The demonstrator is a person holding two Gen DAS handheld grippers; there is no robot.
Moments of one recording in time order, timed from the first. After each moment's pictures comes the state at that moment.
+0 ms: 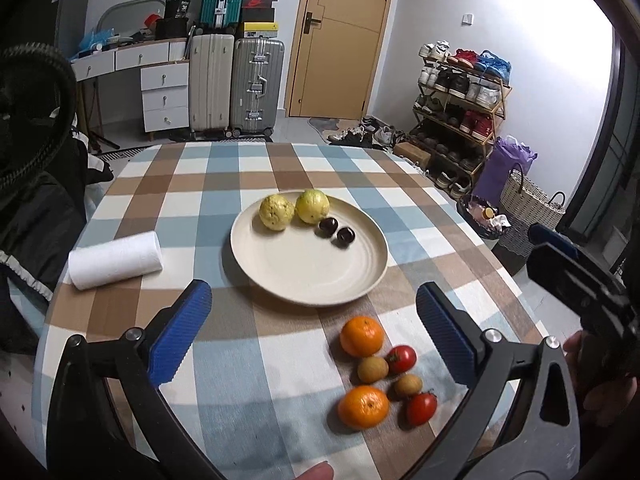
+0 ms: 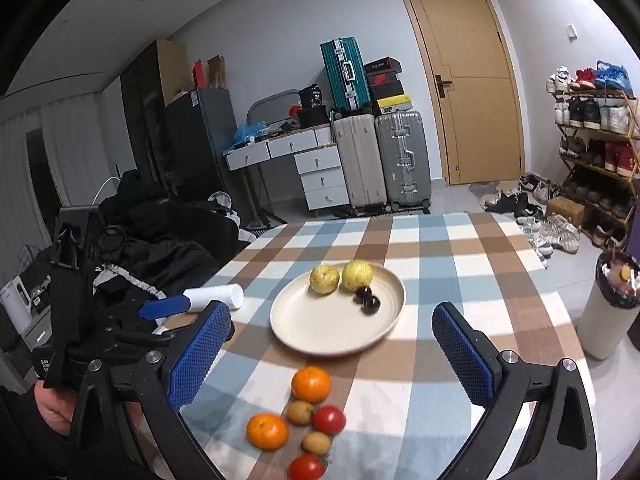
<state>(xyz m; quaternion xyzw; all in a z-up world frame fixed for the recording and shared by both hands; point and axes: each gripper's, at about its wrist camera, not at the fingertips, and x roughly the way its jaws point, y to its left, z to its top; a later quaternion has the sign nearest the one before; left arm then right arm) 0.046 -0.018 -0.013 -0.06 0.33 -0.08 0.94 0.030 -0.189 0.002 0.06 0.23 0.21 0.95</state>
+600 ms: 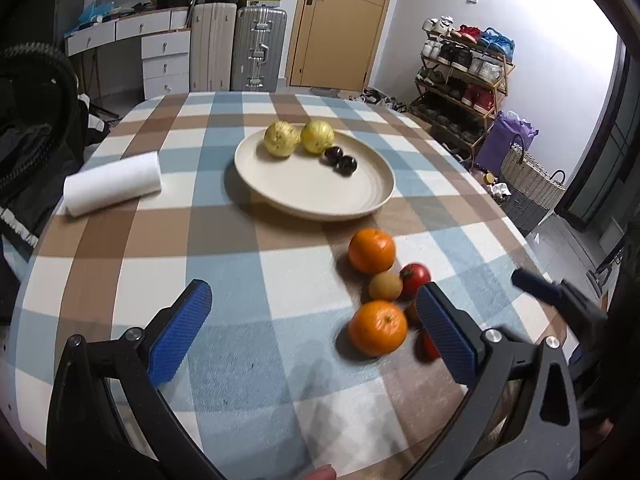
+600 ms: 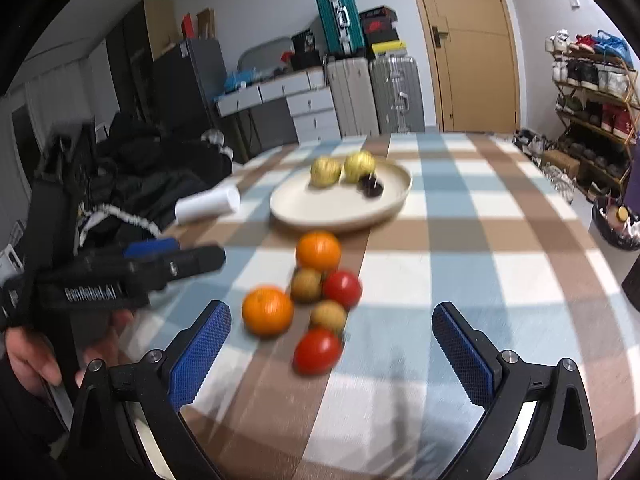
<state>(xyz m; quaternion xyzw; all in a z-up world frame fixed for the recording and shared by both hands) 0.017 -0.008 -0.074 -0.07 0.38 -0.09 0.92 -0.015 -0.165 -0.090 0.03 0.32 0.20 0.92</state>
